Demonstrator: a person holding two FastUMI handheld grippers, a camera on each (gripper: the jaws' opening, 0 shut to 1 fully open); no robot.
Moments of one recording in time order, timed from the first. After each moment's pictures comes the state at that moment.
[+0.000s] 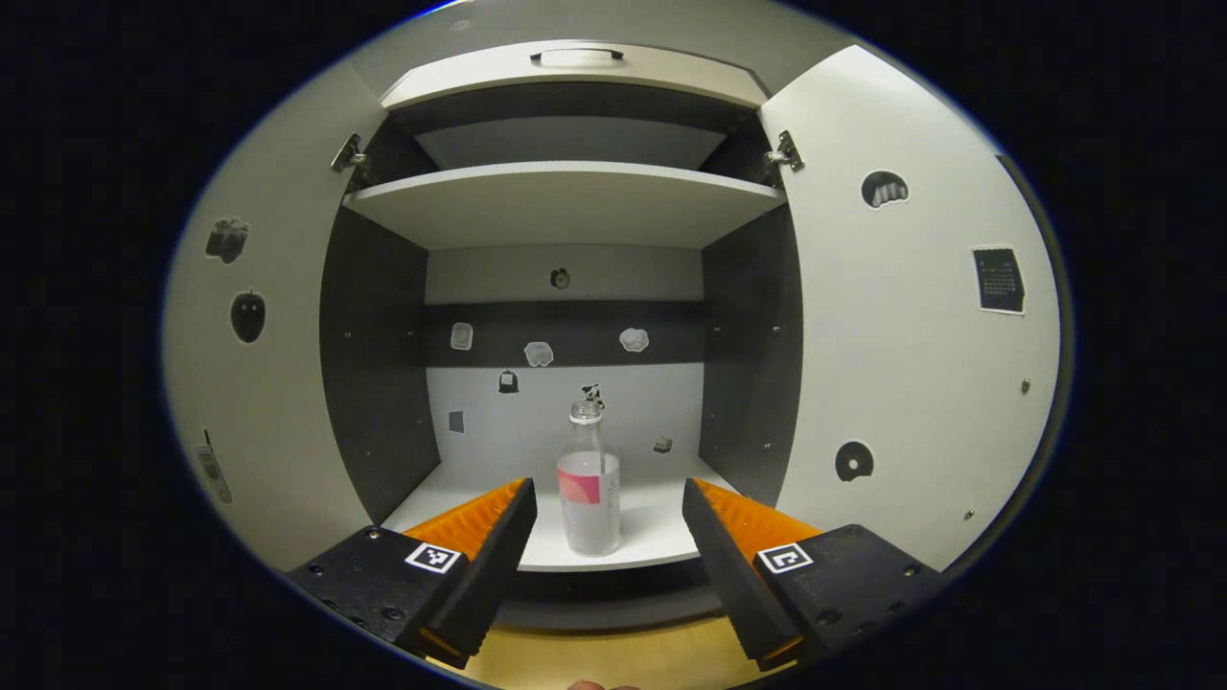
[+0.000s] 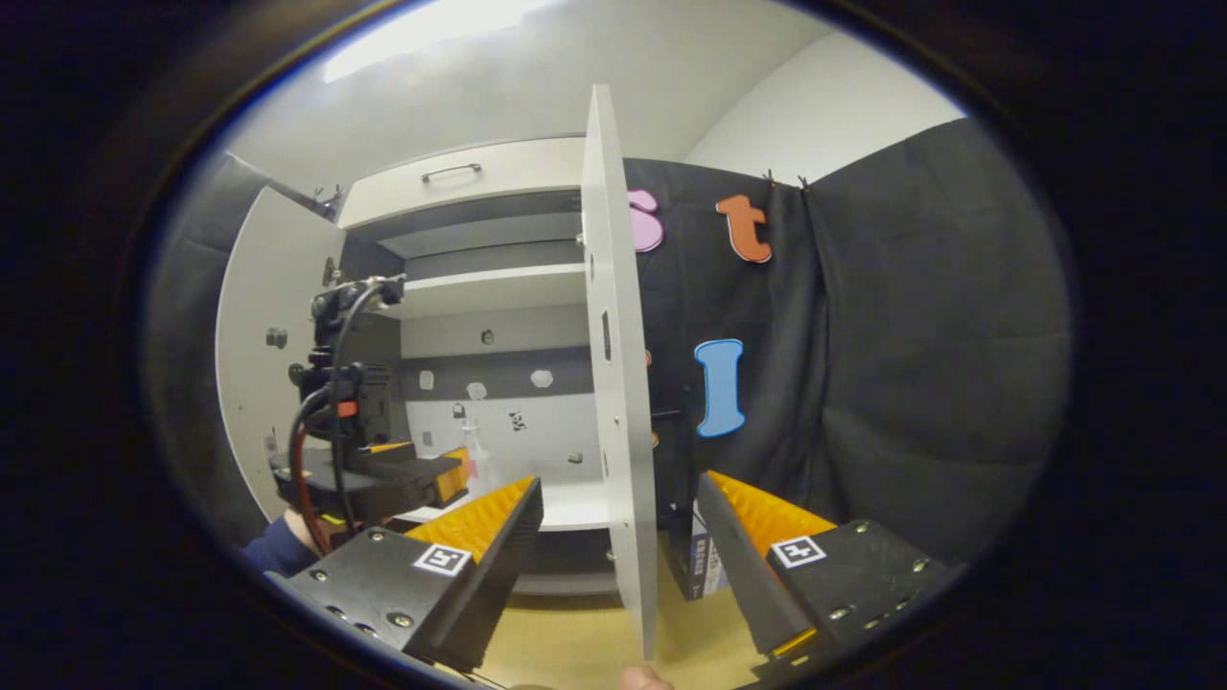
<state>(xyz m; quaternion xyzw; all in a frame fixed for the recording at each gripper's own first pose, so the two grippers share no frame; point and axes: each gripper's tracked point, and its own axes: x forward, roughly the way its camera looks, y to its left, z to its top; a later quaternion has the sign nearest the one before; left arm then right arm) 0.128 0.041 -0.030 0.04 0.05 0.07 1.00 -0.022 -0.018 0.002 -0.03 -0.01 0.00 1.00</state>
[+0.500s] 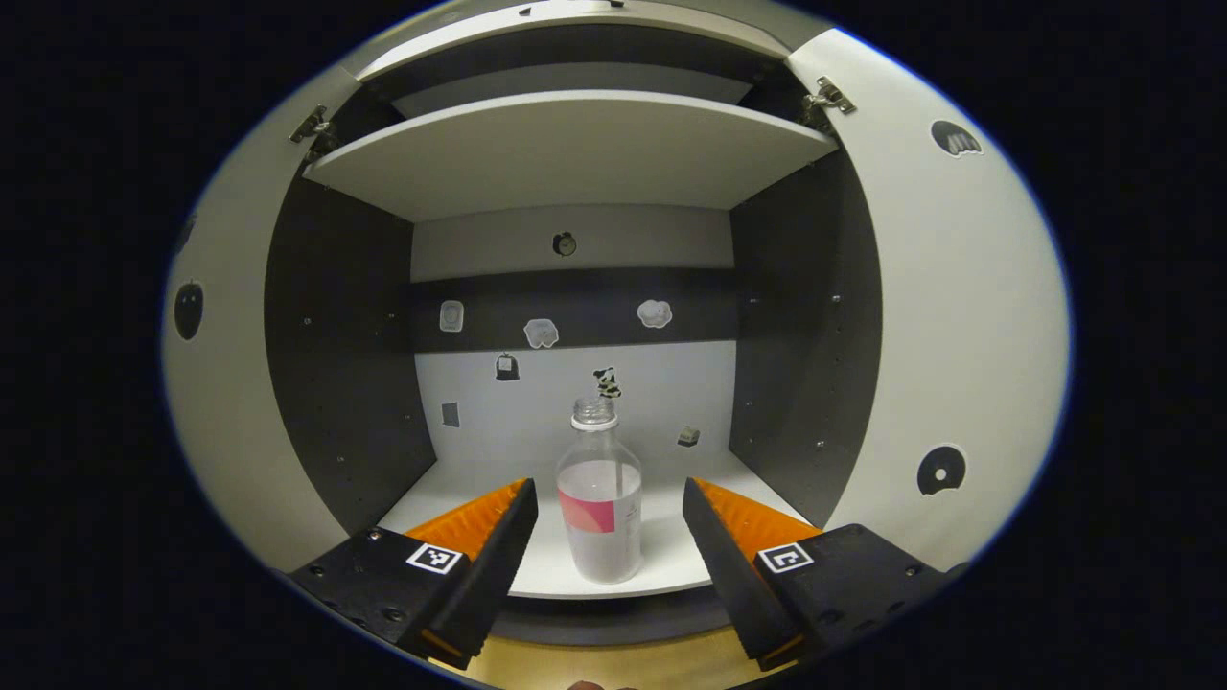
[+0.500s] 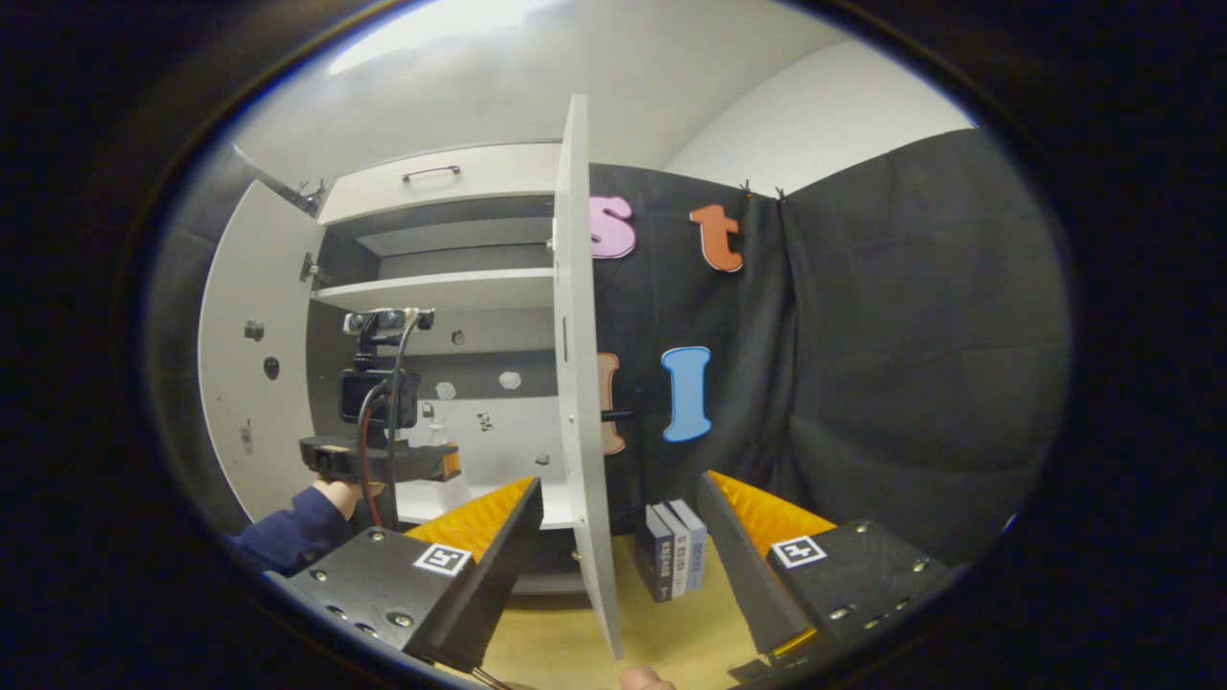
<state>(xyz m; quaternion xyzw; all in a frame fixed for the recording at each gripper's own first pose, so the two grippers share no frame) 0.197 0.068 -0.054 0.05 0.09 0.10 0.99 -0.034 -0.054 0.006 -0.04 -0.03 -0.06 1.00</state>
